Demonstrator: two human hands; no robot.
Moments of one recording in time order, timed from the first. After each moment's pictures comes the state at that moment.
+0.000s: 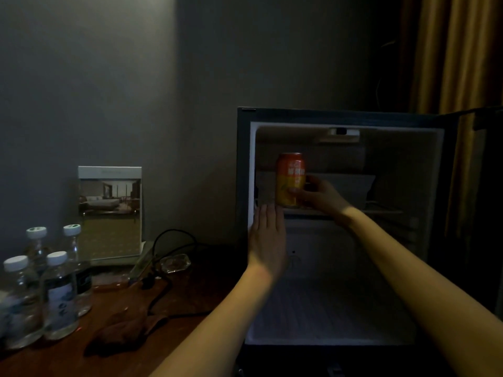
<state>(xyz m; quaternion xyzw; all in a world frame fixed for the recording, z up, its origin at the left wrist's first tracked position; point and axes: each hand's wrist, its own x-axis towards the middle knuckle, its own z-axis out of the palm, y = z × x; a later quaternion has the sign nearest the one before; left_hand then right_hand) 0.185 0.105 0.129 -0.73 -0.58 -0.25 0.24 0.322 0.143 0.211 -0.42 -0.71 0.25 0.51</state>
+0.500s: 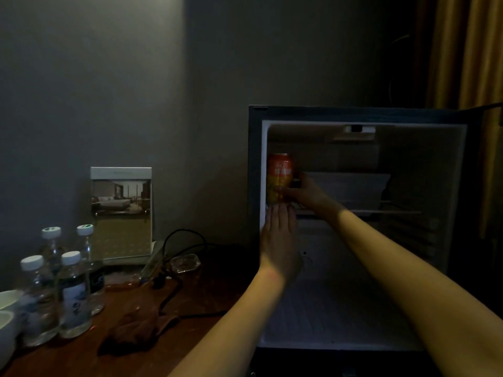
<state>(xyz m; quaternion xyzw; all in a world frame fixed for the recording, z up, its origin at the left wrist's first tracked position) 0.183 0.103 0.131 -0.73 -0.58 -0.23 0.26 0.278 0.170 0.217 -0.39 -0.72 0.29 0.50</state>
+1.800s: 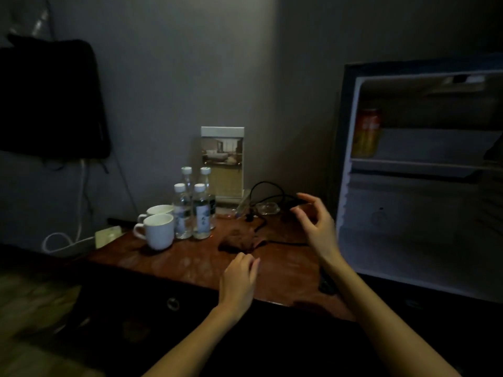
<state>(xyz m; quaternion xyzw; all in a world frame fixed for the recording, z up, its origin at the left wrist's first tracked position) -0.012 -0.051 -0.046 -0.61 -0.67 -0.42 0.01 0.149 0.027 0.047 -0.30 -0.71 0.28 0.57</state>
